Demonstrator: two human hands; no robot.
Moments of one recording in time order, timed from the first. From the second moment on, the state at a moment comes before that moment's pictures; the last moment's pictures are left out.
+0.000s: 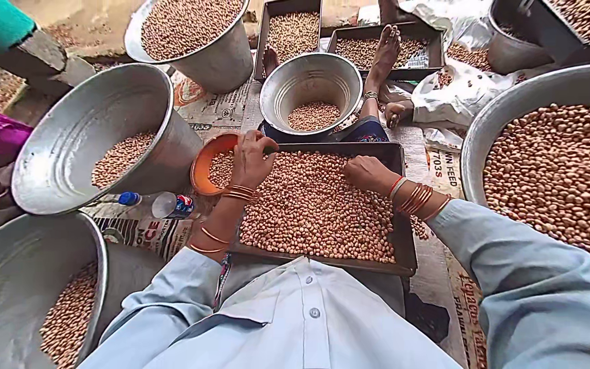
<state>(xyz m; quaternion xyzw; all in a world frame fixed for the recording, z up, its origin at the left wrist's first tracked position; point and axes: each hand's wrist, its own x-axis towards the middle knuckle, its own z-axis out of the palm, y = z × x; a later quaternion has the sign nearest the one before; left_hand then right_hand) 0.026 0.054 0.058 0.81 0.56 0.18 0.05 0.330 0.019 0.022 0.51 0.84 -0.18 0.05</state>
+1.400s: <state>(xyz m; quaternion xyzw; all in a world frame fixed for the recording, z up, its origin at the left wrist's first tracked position) 0.077 -0.056 0.063 0.90 0.09 -0.23 0.36 0.335 -0.085 0.076 0.40 0.81 -0.40 0.16</state>
